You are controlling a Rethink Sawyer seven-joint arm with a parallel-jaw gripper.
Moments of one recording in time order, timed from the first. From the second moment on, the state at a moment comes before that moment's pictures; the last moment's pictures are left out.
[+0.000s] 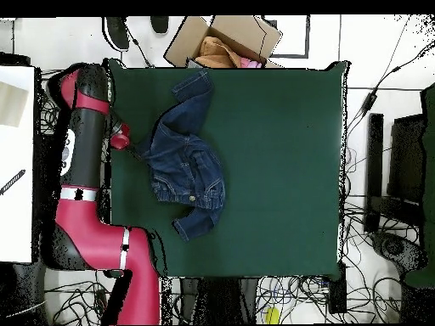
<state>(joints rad) 0.00 0.53 -2.93 0.34 2.15 2.12 2.44</state>
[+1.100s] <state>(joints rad) 0.00 0.53 -2.94 0.34 2.13 2.22 2.45</state>
